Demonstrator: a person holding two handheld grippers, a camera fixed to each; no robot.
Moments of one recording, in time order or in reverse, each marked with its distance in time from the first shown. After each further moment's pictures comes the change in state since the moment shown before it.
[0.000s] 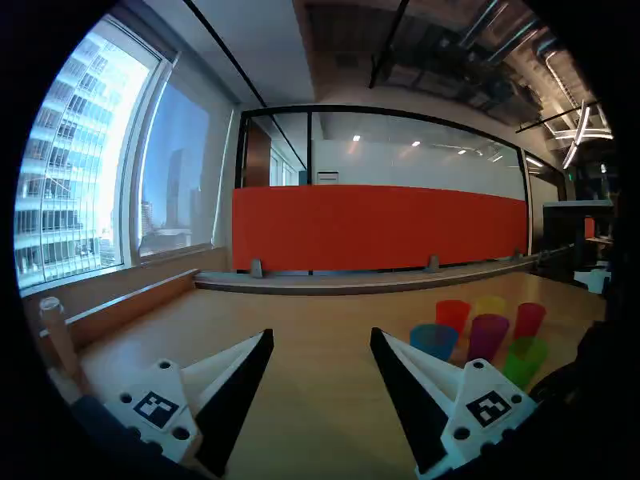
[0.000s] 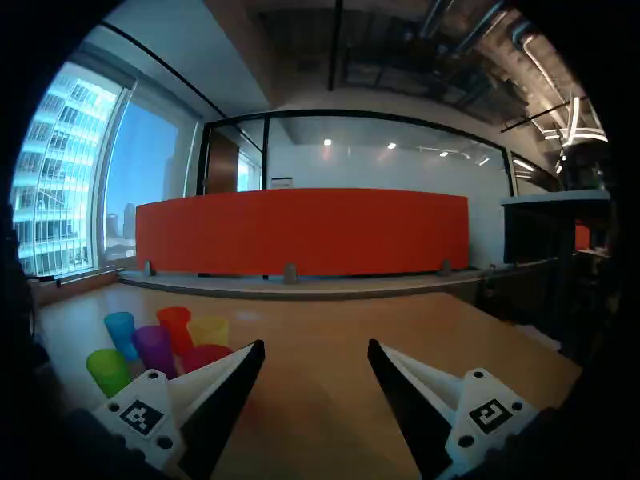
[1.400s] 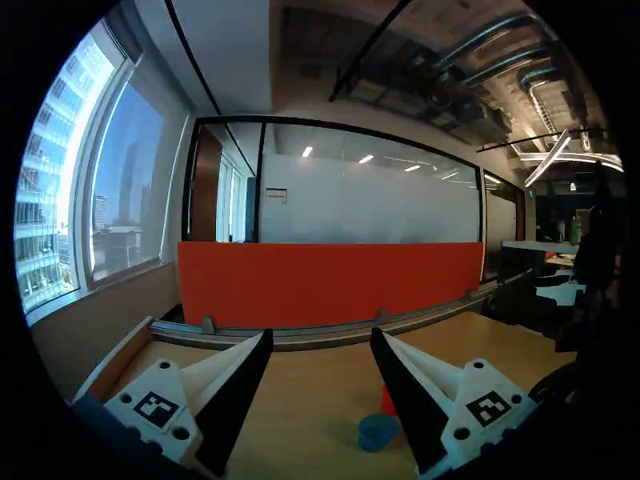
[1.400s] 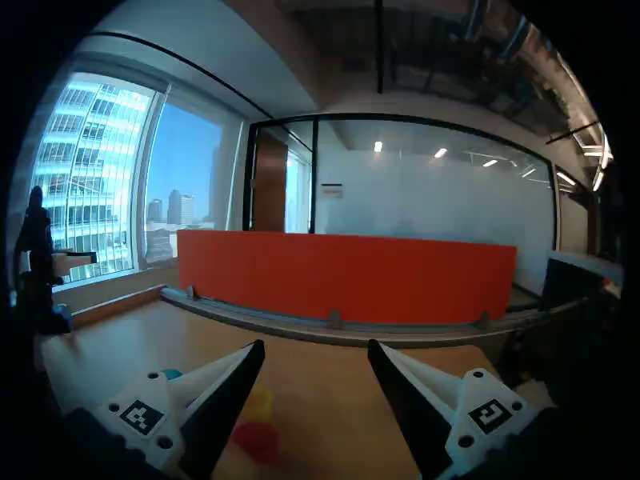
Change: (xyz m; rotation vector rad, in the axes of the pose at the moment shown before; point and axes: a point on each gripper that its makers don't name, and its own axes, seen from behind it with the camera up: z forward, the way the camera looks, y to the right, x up) left arm 0.196 0.037 0.034 -0.256 0.017 -0.025; right arm 0.169 -0.046 0.005 0.218 -0.032 -0.051
